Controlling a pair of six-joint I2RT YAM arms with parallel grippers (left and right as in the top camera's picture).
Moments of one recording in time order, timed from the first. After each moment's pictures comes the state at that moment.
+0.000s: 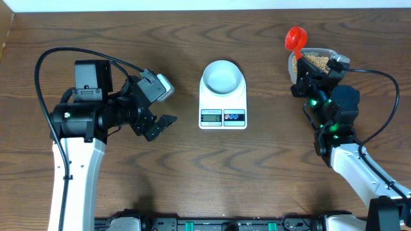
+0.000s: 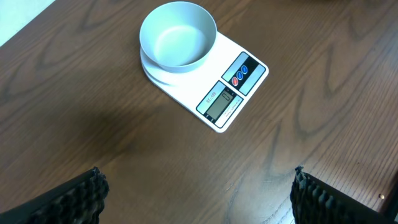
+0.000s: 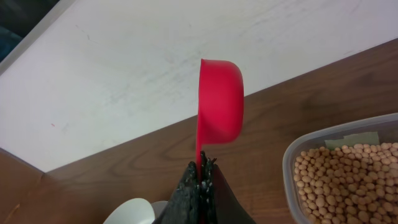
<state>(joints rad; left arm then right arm) 0.01 1.25 1.29 -1.11 0.59 0.82 0.09 1.39 0.57 0.70 -0.16 0.54</state>
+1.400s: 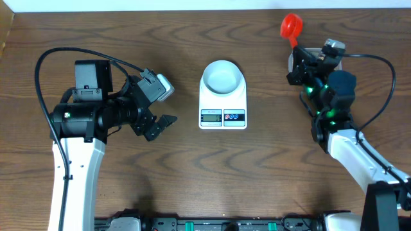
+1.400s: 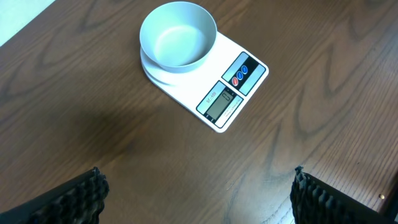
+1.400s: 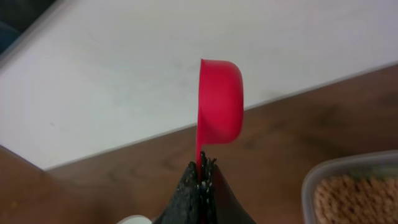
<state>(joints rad) 0.01 1.25 1.29 -1.11 0.59 0.82 0.11 1.49 0.71 0.65 -0.17 0.50</state>
